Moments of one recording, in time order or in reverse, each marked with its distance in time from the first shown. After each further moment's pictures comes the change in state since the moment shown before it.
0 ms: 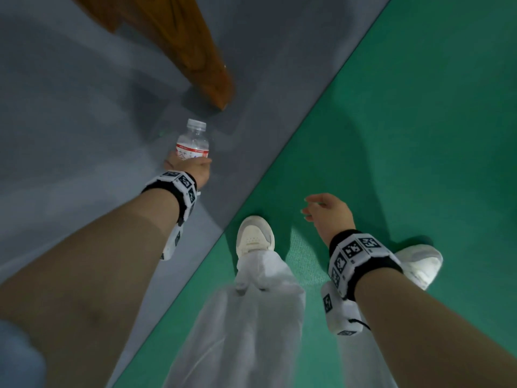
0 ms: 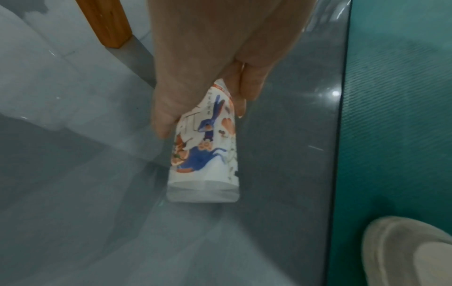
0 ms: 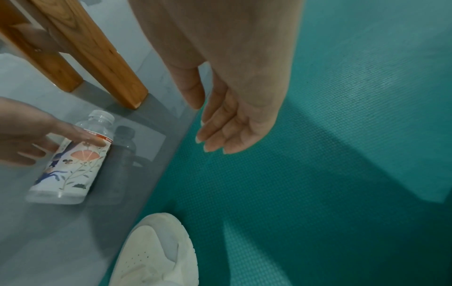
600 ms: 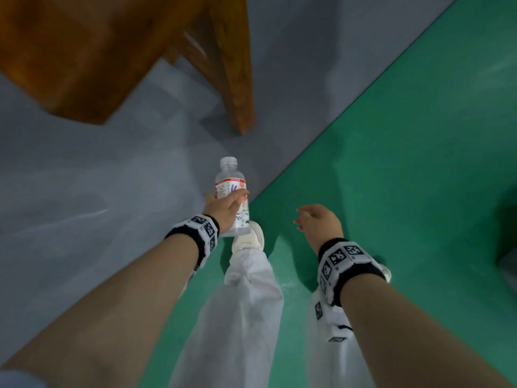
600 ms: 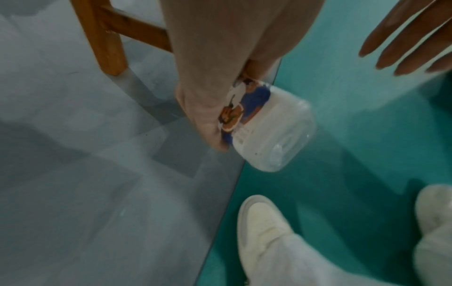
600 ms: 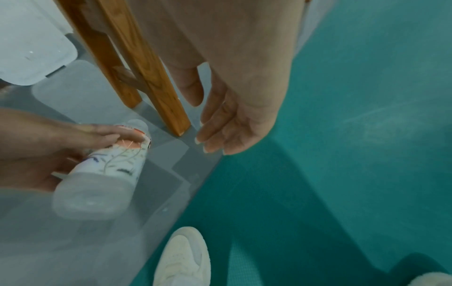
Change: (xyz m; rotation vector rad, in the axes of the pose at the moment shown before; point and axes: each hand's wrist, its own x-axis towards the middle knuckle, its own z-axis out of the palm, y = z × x) left_hand -0.166 -0.015 -0.014 -0.315 -0.217 0.247; right_hand -0.105 -0.060 -0.029 -0.191 0.009 -0.166
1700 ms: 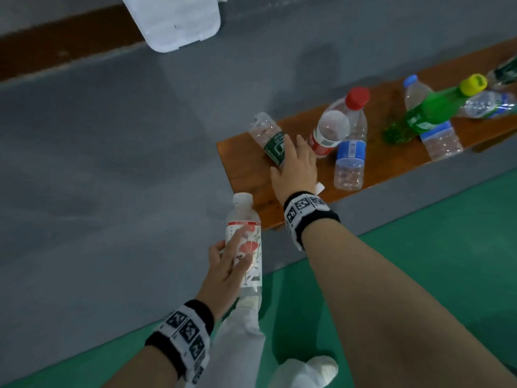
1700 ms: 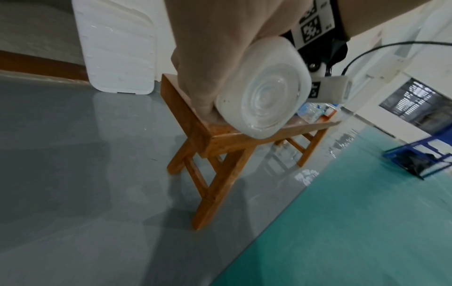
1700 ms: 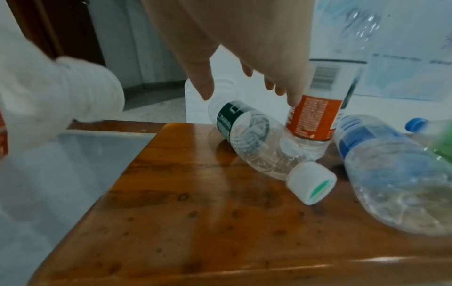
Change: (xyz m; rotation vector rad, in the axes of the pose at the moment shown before) left_hand -0.307 0.054 -0.201 -0.657 0.347 0.394; right_hand -0.216 -0.420 0.009 -0.681 0.282 -0.919
